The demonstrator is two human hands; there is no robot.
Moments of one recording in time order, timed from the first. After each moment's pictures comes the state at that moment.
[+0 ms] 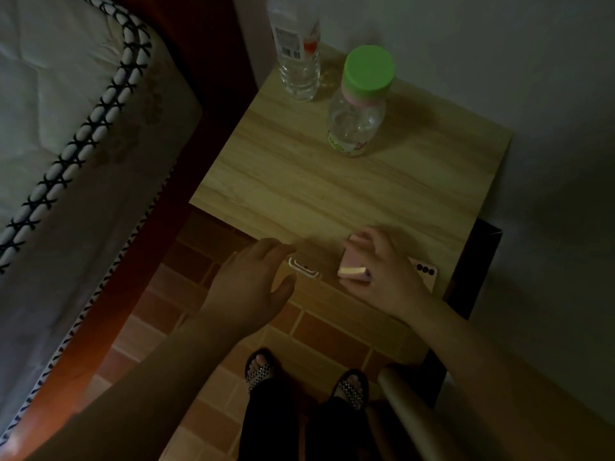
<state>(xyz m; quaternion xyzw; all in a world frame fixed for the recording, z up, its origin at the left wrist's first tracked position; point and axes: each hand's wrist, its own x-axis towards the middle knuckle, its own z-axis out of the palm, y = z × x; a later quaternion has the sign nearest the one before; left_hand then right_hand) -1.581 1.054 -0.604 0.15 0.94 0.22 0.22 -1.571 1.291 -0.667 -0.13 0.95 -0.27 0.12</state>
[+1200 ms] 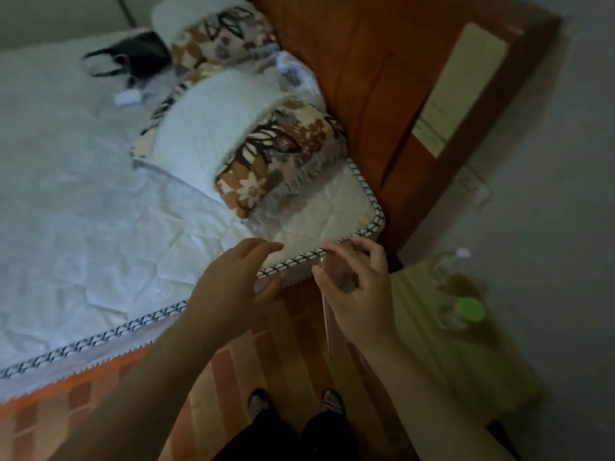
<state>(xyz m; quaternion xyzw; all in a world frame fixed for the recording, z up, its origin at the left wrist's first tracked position) -1.473 0.876 -0.175 -0.18 0.95 0.23 -0.06 -1.574 1.031 -0.227 -0.29 0.78 -0.55 0.05</state>
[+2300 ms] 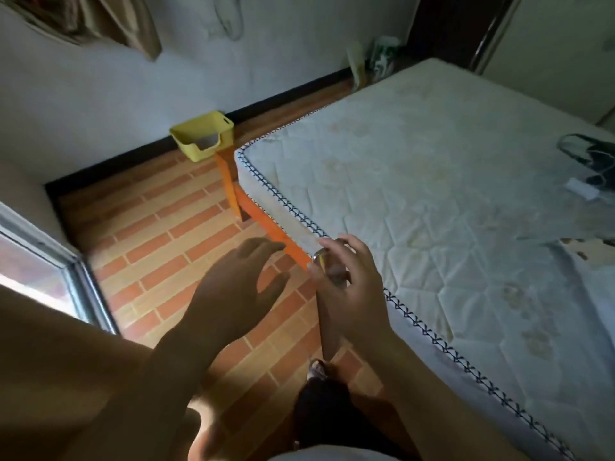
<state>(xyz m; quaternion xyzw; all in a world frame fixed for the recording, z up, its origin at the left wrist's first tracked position) -0.809 0.731 -0.152 -0.69 0.68 0.14 -0.22 -0.977 0.678 -0.200 -0.71 0.44 -0.43 0.34</state>
